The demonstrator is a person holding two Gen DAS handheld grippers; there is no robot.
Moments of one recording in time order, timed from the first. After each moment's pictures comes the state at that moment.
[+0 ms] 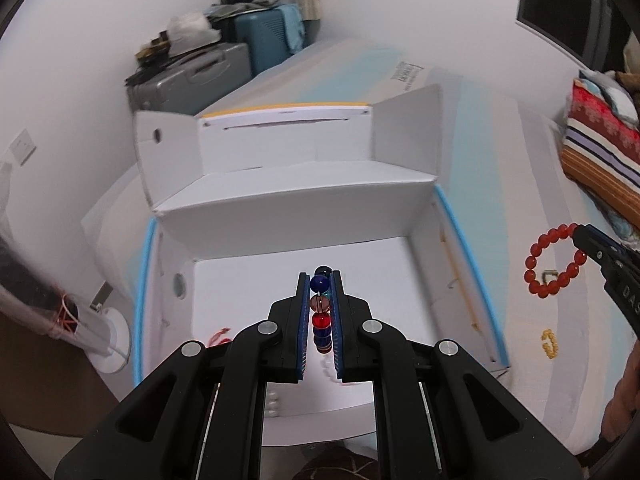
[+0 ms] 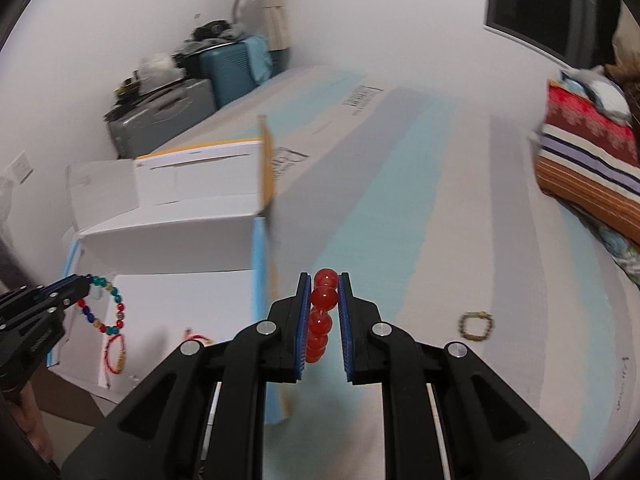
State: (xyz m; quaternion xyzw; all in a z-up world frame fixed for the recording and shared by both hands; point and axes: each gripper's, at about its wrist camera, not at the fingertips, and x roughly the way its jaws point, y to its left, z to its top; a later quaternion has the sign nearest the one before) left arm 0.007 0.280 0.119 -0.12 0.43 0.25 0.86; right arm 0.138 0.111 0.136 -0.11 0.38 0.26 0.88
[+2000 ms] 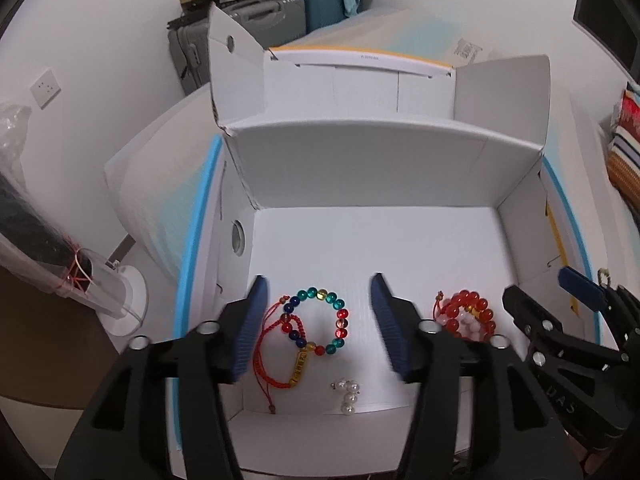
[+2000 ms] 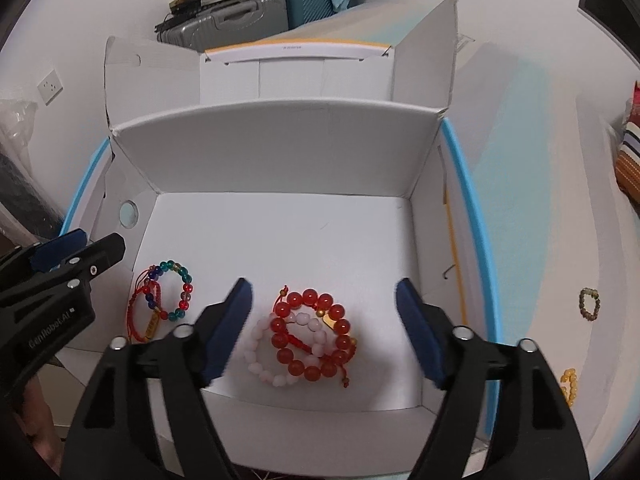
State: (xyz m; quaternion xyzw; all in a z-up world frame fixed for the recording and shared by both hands) left arm -0.027 0.352 0.056 -0.16 0.46 0.31 0.82; right arm 0.091 0.241 0.037 -0.16 0.45 0.32 0.81
